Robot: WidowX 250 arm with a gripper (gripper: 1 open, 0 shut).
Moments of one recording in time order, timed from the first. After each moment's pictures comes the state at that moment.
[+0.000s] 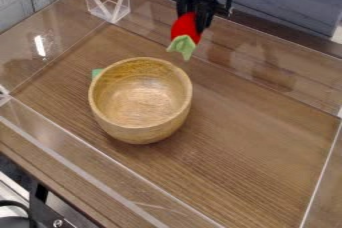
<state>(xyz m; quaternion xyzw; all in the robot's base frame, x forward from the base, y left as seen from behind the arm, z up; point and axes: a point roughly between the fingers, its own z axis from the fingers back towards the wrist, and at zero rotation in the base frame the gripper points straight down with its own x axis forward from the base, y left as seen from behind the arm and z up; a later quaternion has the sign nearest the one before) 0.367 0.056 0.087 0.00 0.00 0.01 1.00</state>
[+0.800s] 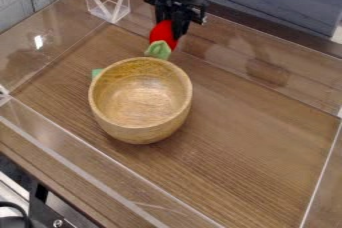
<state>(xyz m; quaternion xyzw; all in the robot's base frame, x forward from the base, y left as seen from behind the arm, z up) 0.371 0.090 0.059 0.02 0.01 -0.01 1.00</state>
